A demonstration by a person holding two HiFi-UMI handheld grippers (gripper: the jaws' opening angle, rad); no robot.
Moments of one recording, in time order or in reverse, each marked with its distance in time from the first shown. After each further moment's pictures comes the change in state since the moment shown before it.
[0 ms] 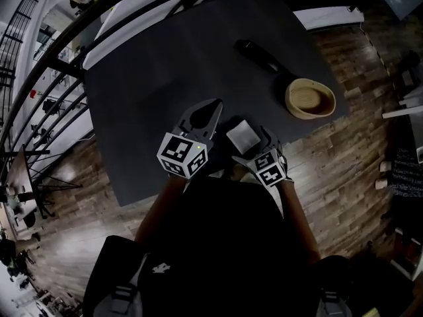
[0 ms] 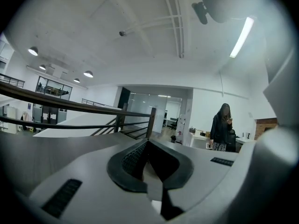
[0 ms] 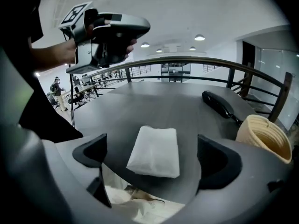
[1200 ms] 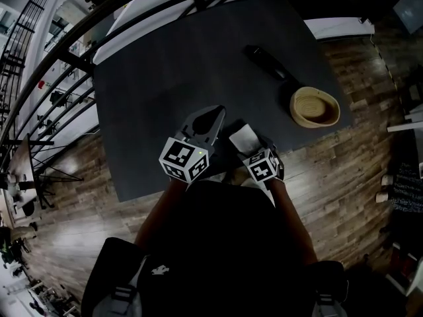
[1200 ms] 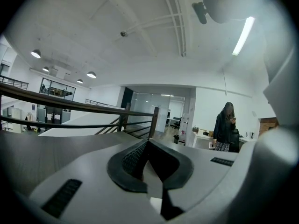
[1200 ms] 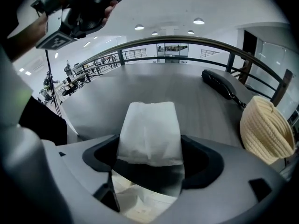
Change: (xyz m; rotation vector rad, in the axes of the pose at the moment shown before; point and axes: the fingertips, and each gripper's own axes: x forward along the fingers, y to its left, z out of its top) left arm -0.012 0.000 -0.004 -0.002 0.008 0.048; right arm 0.040 -0.008 -0.049 0.034 0.210 -0.039
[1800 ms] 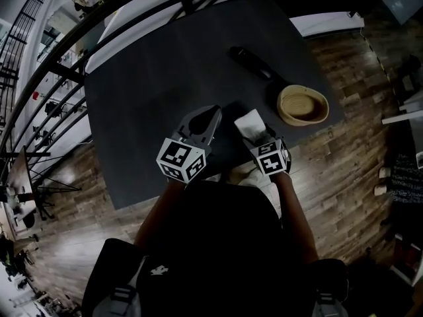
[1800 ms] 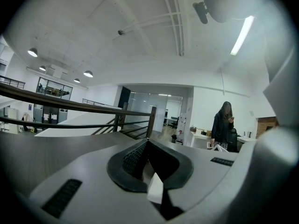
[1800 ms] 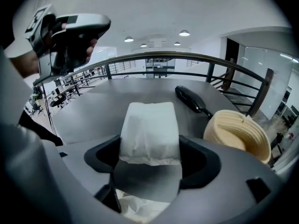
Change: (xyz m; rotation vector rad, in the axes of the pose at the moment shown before) left arm 0.029 -0.012 0.001 0.007 0.002 -0.032; right arm -0.053 -0.076 0.043 0.081 -0.143 -0.119
